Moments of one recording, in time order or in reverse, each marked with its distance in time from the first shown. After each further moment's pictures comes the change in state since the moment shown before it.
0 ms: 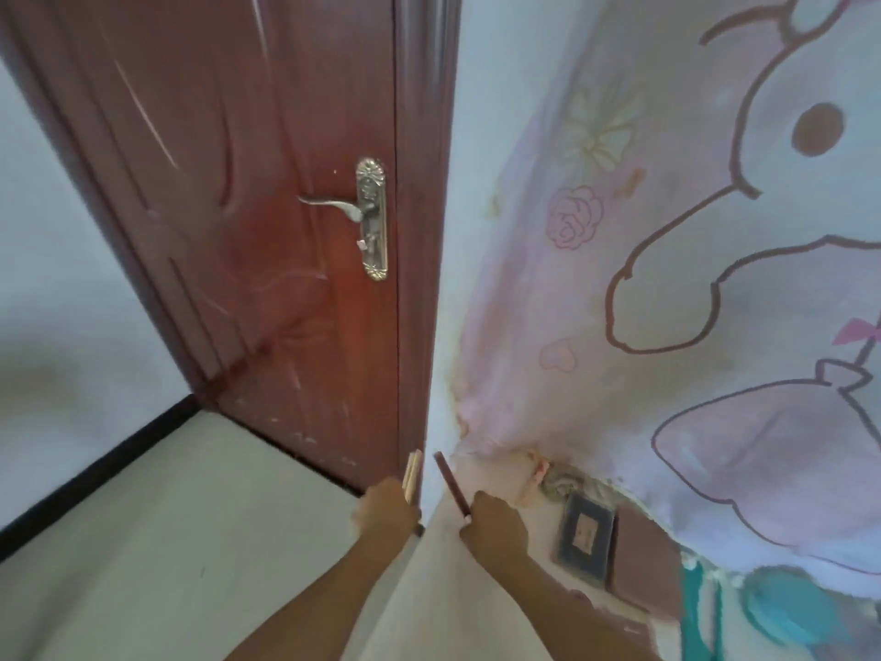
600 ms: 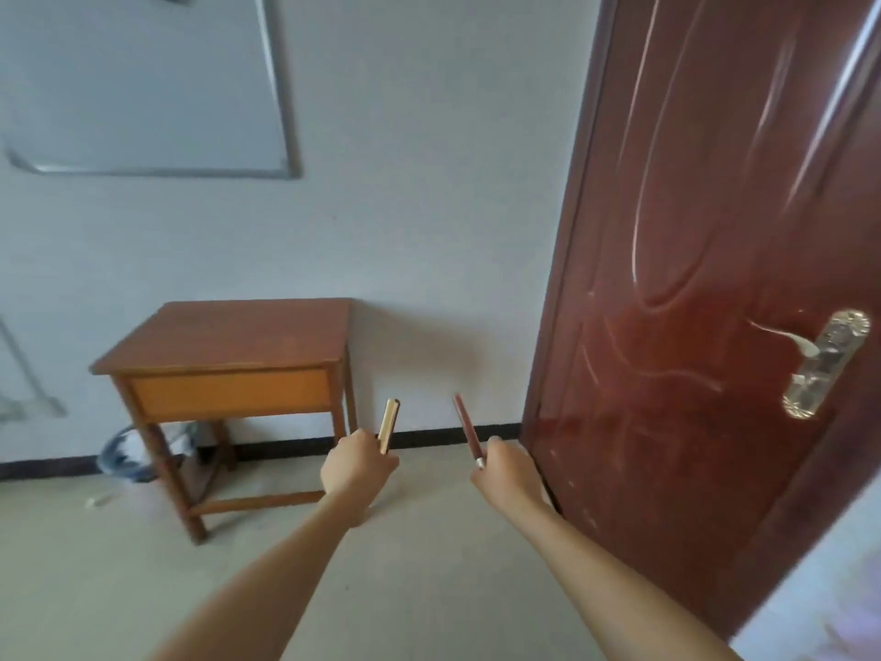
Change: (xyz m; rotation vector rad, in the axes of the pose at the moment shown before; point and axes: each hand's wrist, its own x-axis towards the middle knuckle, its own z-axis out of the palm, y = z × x) left_hand -0.227 -0.296 -0.158 -0.353 0.727 -0.681; right_hand -0.187 -0.288 0.031 -0.082 -0.047 -0.966
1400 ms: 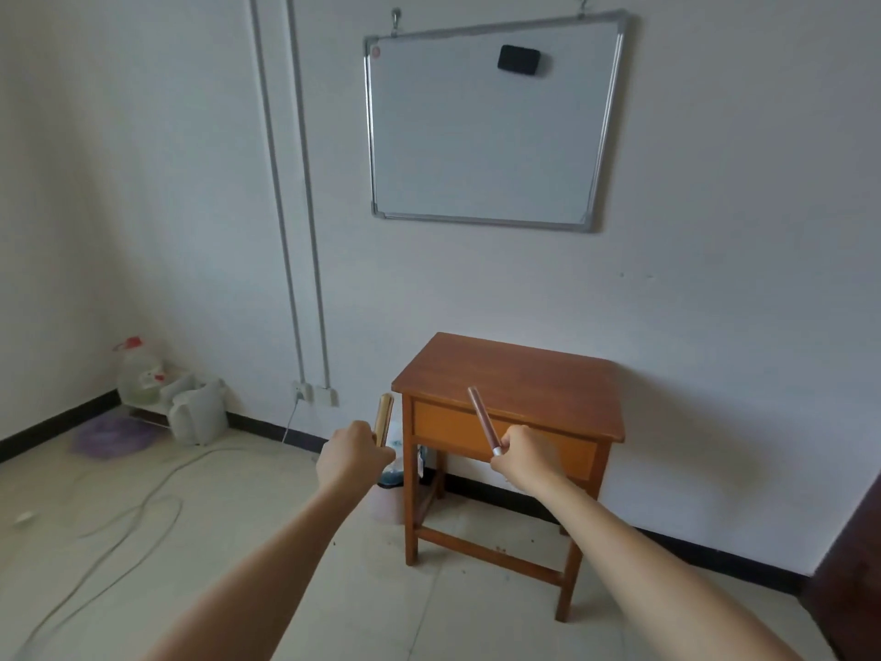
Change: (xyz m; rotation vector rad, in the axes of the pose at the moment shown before) left_hand 0.103 -0.351 -0.262 -0.055 0.378 -0.343; right_hand 0.060 -0.417 0.160 0.078 -0.275 -0.458
